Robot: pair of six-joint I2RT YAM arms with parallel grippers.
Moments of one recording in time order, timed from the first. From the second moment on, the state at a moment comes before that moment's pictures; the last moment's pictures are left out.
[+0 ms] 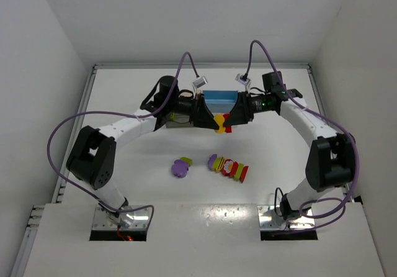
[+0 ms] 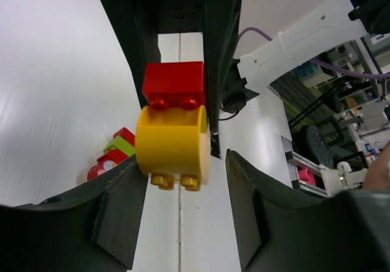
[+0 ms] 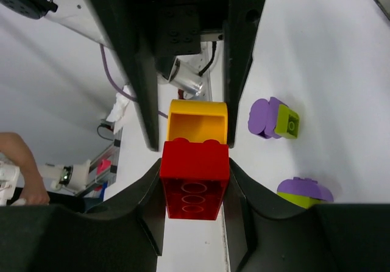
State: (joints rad) left arm -0.52 1.66 1.13 0.31 1.17 -0.56; right arm 0.18 1.61 1.20 -0.55 -1.39 -0.12
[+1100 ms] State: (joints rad) left arm -0.51 1.66 1.11 0.37 1.13 -0.58; right arm 0.13 1.58 1.17 -0.50 -1.38 -0.05
